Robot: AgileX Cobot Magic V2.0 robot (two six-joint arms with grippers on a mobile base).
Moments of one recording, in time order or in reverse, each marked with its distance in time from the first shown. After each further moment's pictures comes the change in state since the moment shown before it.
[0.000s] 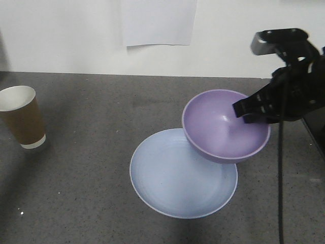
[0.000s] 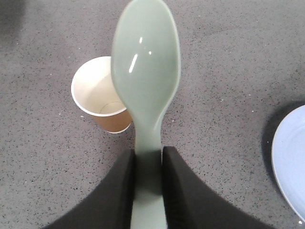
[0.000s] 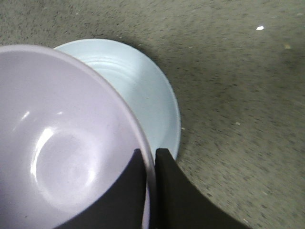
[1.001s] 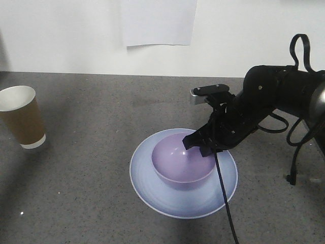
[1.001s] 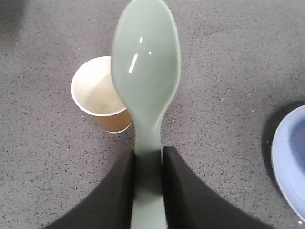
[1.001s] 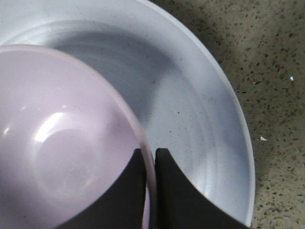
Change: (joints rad) left arm 0.000 0.000 0.000 0.000 0.000 0.000; right arm 0.107 0.372 0.000 0.006 -0.144 0.019
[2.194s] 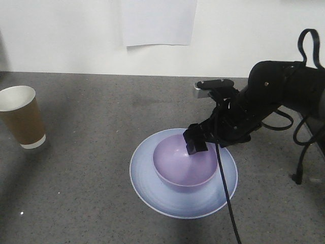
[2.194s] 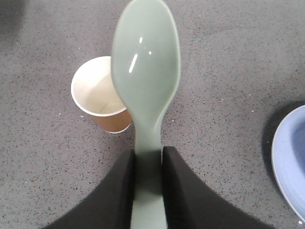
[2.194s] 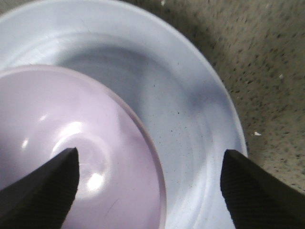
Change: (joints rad) left arm 0.000 0.000 0.000 0.000 0.000 0.000; right arm 0.000 -0.042 0.000 -0.001 -0.001 0.052
